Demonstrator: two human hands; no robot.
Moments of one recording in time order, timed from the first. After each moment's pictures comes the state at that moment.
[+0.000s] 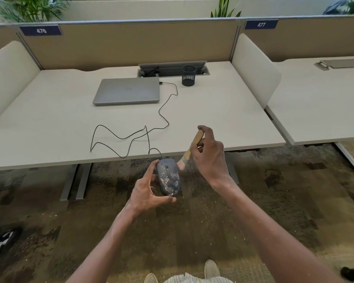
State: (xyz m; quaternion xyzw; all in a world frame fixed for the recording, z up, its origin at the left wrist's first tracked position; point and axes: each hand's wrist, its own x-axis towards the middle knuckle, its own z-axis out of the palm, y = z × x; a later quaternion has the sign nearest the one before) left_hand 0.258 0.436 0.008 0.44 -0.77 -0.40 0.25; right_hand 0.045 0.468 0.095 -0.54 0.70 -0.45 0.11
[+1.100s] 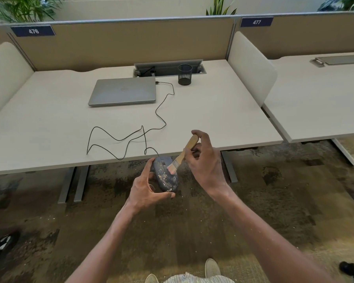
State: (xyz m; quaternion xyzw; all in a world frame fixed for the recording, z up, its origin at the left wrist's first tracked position) left_hand 0.250 0.428 0.013 0.47 -0.76 -0.37 0.24; right_hand 0.056 0.480 0.088 -0.54 0.65 -0.51 0.15
